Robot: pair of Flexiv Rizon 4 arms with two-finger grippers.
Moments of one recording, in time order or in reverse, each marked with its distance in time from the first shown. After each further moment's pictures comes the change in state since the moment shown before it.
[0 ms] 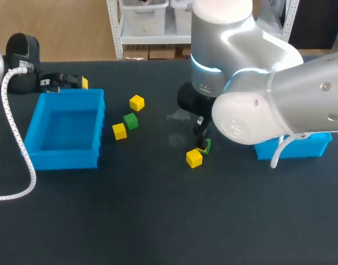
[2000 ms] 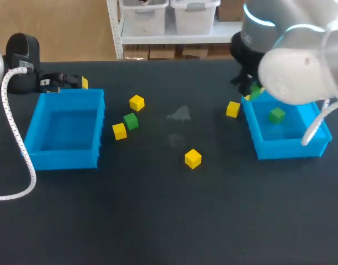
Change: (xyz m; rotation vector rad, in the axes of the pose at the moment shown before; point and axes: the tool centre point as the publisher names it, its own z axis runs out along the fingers) left arm 0.000 0.000 0.000 0.000 0.000 0.000; right arm 0.060 -0.121 -0.067 0.119 -0.066 0.580
